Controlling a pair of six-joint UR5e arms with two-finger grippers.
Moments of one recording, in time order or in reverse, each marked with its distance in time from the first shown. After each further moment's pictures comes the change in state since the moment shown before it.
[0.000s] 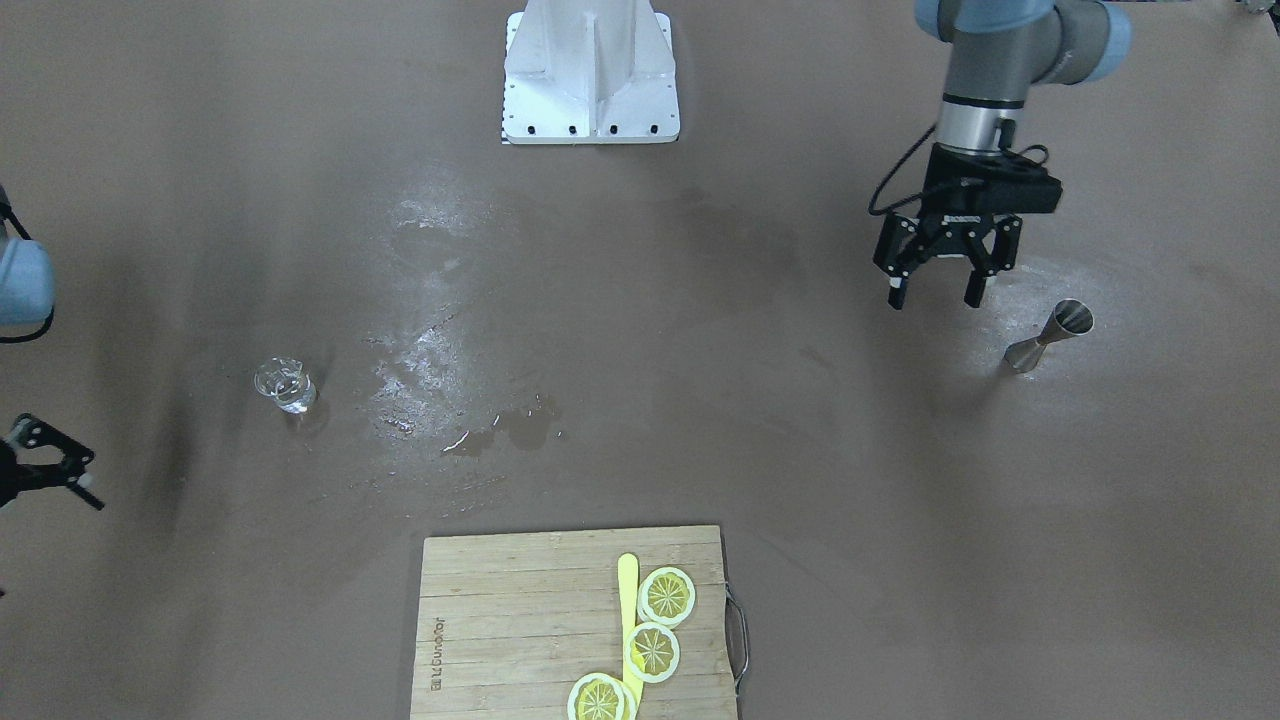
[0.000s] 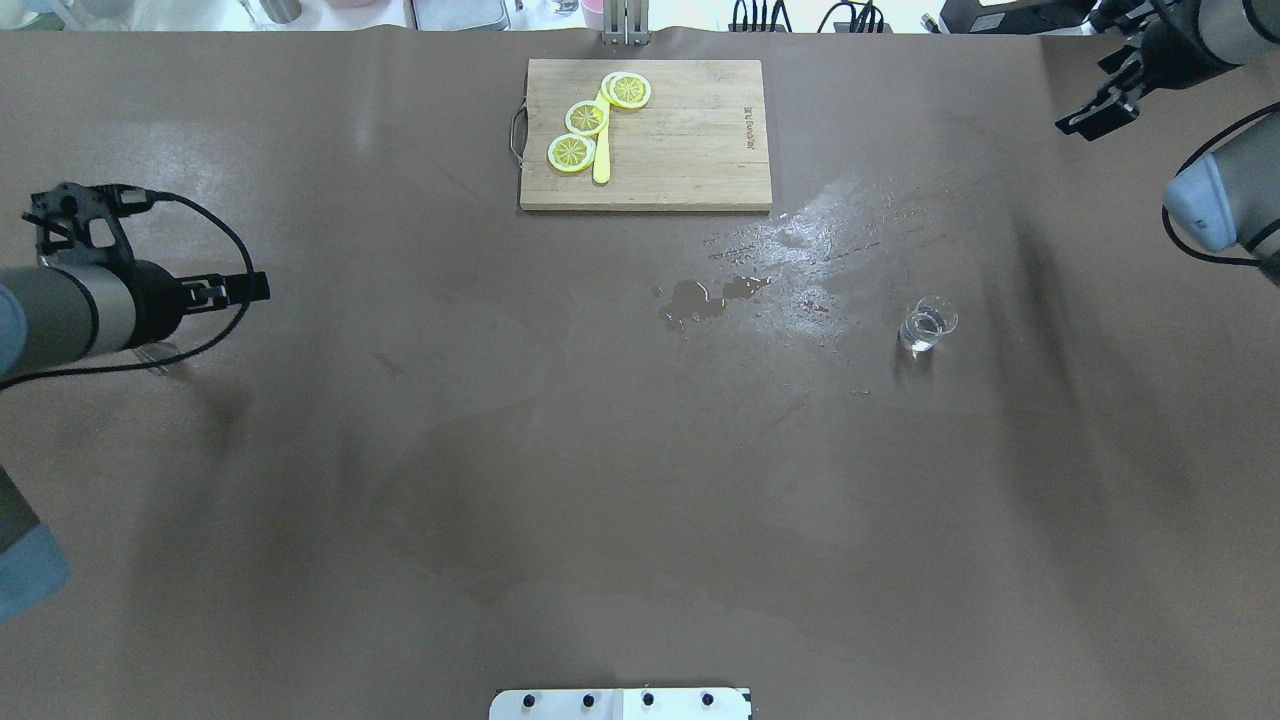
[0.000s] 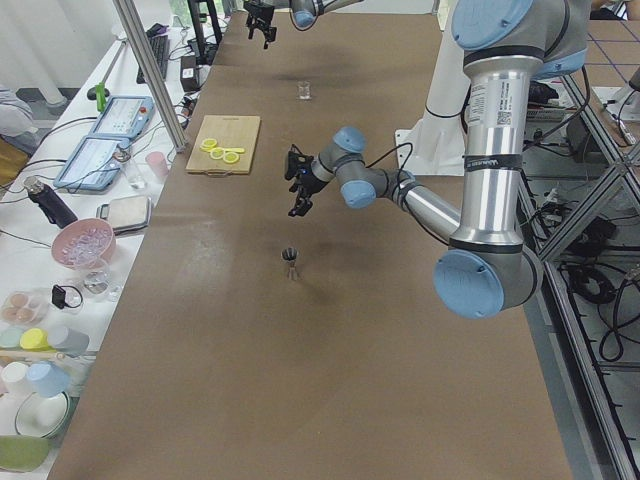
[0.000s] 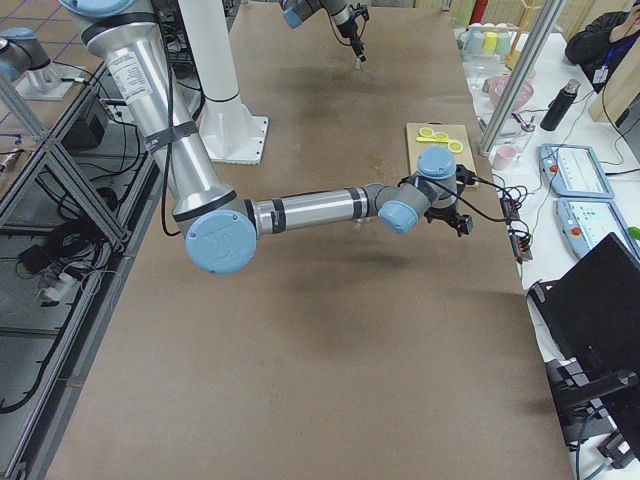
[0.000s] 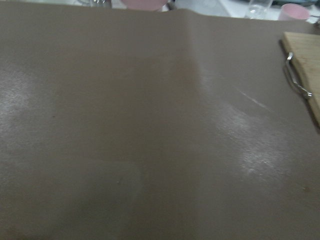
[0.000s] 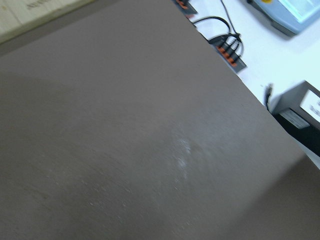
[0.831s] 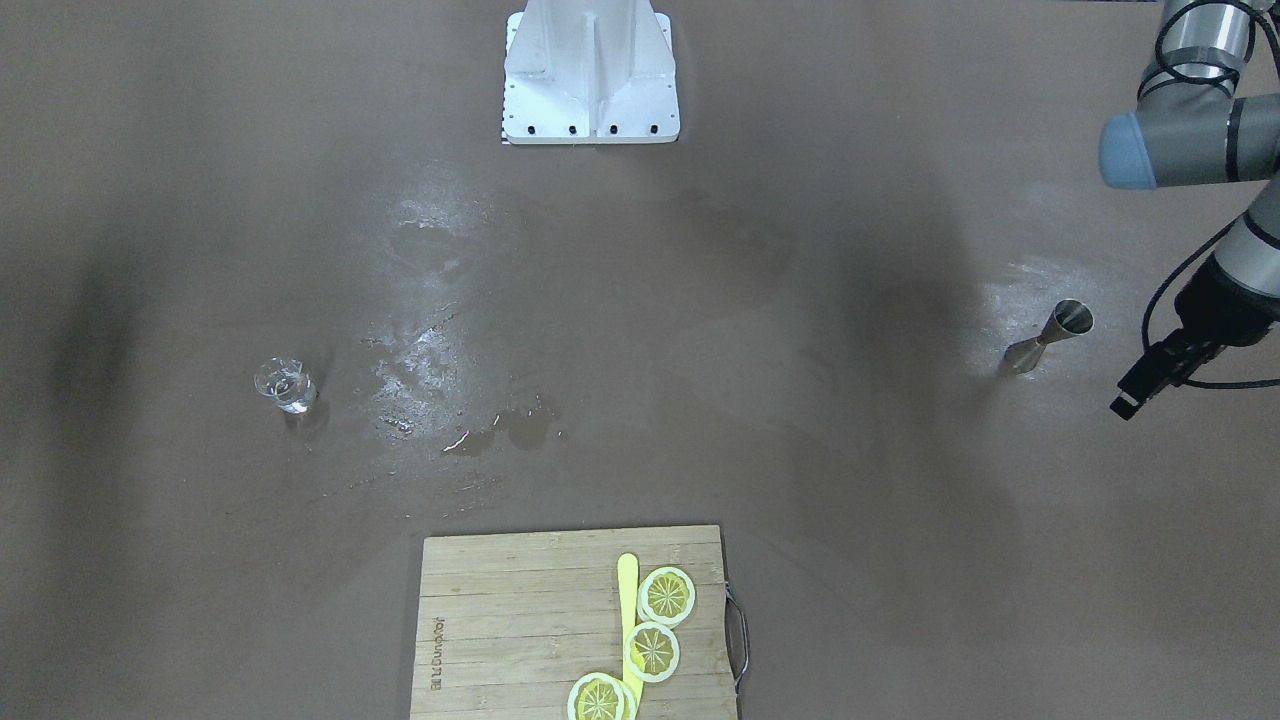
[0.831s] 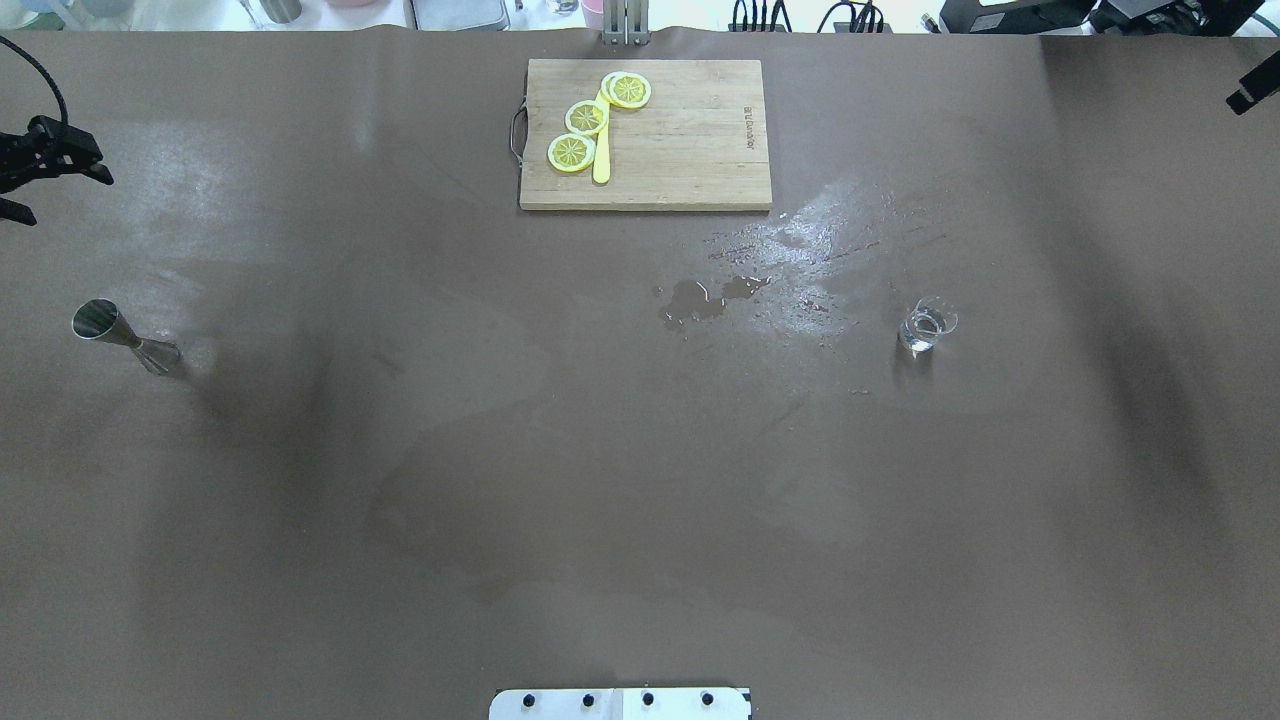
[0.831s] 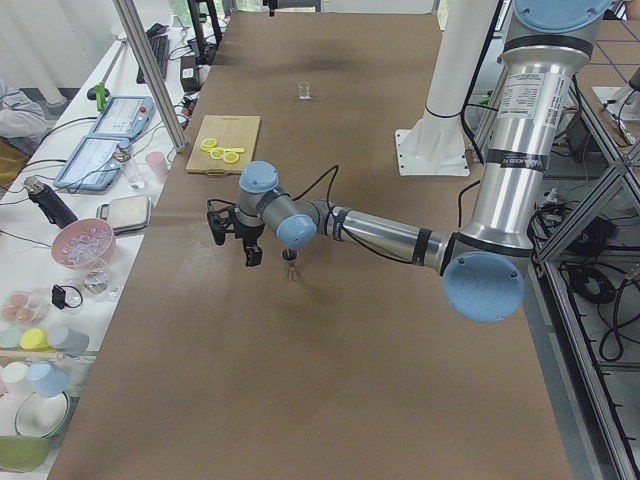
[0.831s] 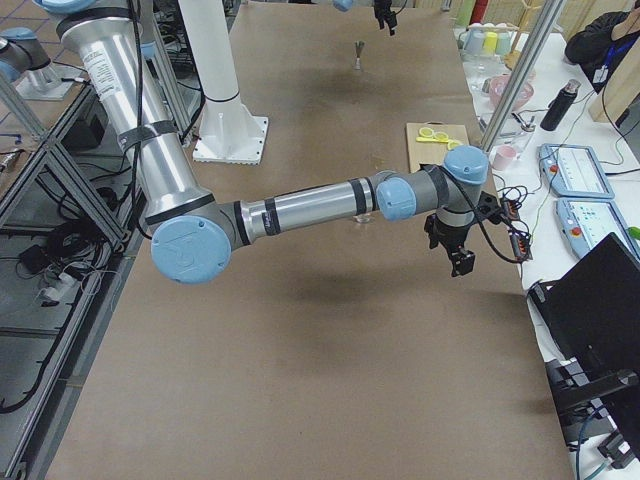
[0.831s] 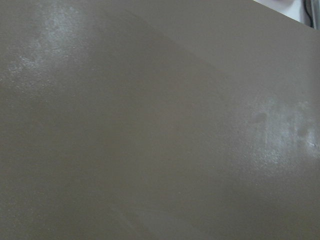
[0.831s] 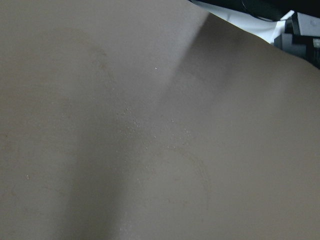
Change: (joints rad) left arm -0.420 -0.133 0.338 0.065 -0.486 0.002; right arm 0.189 -0.035 0.114 -0.544 0.089 0.025
